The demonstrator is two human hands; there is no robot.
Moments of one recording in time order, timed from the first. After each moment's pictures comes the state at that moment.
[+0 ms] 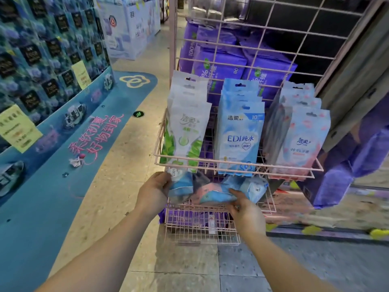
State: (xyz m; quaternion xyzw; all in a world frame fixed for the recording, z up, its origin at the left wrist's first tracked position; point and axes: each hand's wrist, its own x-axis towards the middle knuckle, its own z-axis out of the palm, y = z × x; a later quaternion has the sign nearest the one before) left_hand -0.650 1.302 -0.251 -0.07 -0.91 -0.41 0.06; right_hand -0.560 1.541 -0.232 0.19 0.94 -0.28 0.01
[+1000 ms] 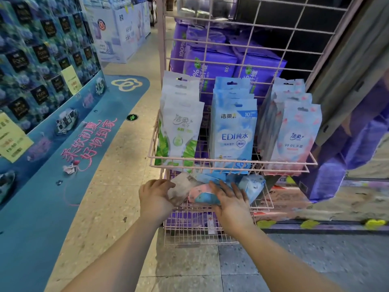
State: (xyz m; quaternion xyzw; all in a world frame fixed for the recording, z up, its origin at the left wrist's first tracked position) left_hand -0.646 1.317 -0.268 -0.07 -0.97 -0.24 0.07; right_hand -0.573 1.524 -0.233 0.05 0.99 -0.12 0.04
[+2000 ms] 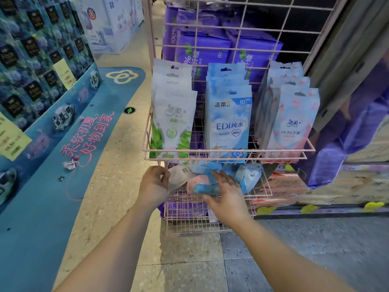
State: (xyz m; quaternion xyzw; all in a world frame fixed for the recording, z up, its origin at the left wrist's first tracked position) left_hand -0.667 1.316 -0.264 -0.02 -0.92 -0.38 0.06; right_hand -0.567 1.514 -0.231 0.10 0.95 -0.29 -0.01
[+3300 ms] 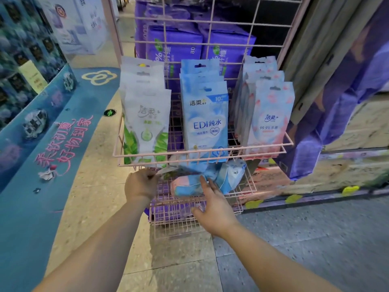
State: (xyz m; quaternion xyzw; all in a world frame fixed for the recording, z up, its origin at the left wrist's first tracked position) left_hand -0.679 1.344 -0.252 0.04 -0.94 -0.34 -0.03; right_hand -0.551 1.514 -0.226 0.11 0.93 -0.33 0.08
